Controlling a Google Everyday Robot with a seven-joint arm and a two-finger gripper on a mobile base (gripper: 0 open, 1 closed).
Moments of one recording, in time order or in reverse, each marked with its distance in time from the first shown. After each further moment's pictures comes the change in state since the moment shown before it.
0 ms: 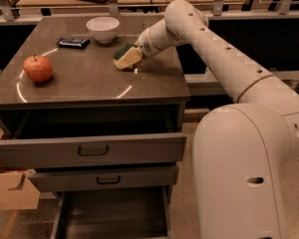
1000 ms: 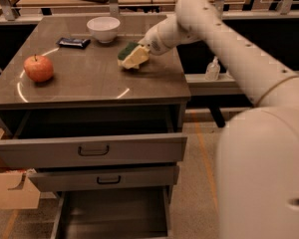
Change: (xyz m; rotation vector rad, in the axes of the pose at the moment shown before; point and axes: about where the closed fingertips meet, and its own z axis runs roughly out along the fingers) arm -0.001 0.017 -0.045 -0.041 -0.015 -0.035
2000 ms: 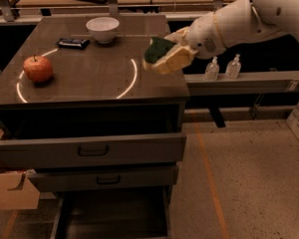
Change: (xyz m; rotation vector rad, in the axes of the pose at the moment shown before) arm 0.010 0.119 -0.180 -0.204 -0.089 -0.092
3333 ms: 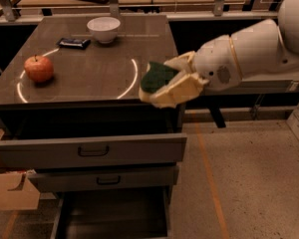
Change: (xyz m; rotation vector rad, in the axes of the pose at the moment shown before) arm 0.003 0.112 -0.022 -0.064 -0.032 0.078
